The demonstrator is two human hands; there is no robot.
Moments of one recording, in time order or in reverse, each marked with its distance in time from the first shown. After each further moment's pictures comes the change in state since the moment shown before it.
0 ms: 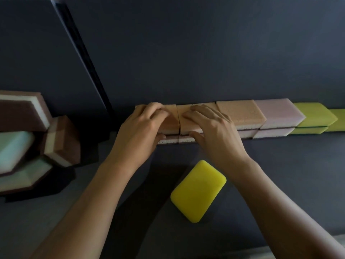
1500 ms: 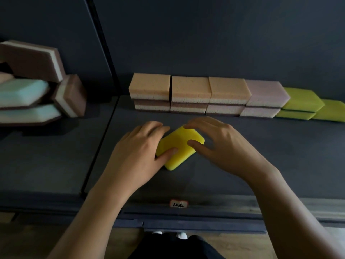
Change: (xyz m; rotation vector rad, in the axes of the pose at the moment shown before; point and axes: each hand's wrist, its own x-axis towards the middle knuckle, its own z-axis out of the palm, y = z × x) left_hand -0.110 0.101 -0.006 -0.080 -0.070 -0.213; right_hand -0.097 0.016 -0.042 0.252 -0.290 -0.149
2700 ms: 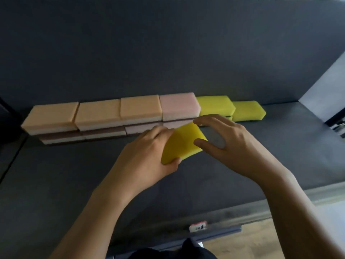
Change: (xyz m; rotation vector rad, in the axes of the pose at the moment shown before) left_hand 0.106 0.165 0.050 -0.155 -0.117 0.207; right_hand -0.095 0.127 -0.121 -0.002 0.192 0.219
